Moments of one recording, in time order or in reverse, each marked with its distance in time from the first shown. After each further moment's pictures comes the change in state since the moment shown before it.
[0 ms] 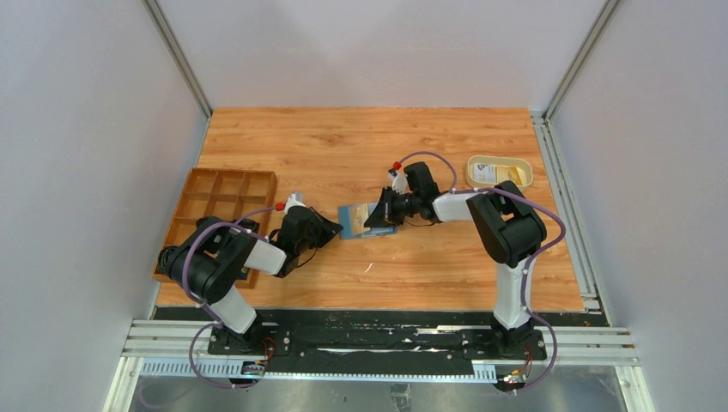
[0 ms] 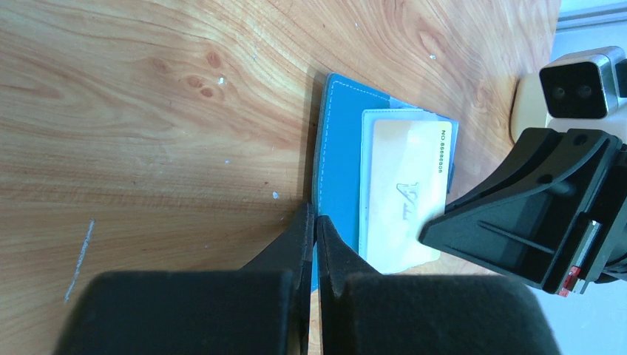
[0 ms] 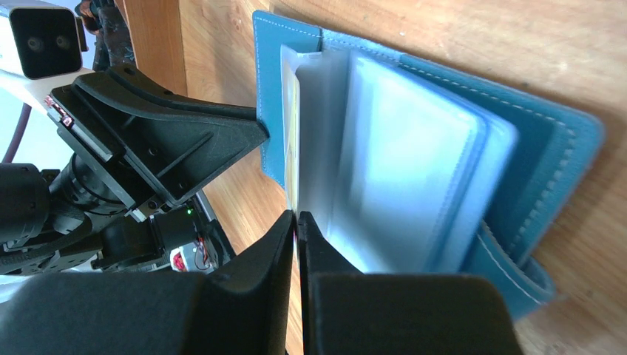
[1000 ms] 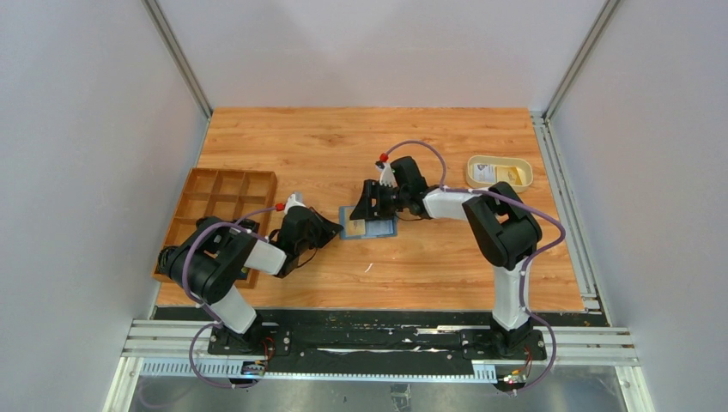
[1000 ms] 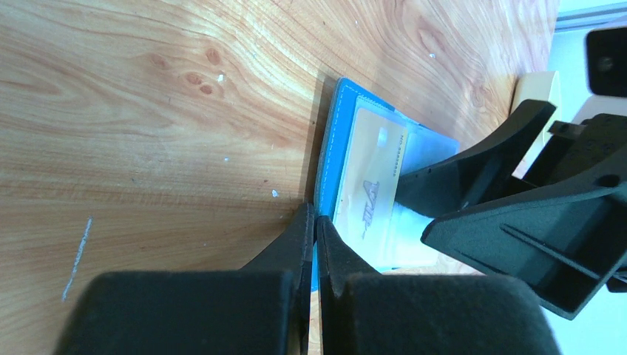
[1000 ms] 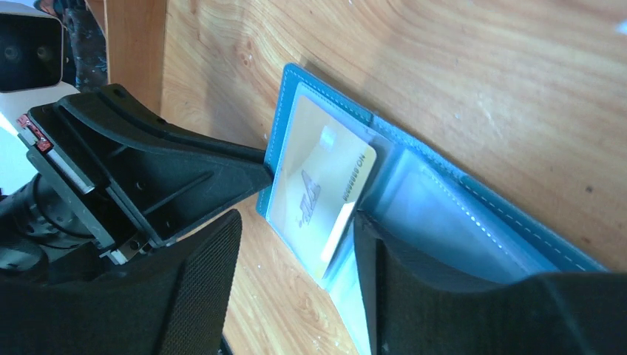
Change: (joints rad) left arm 0.000 0.000 -0.001 0.000 0.004 -0.007; right arm 0.078 0.010 0.088 -0.042 0.151 -0.133
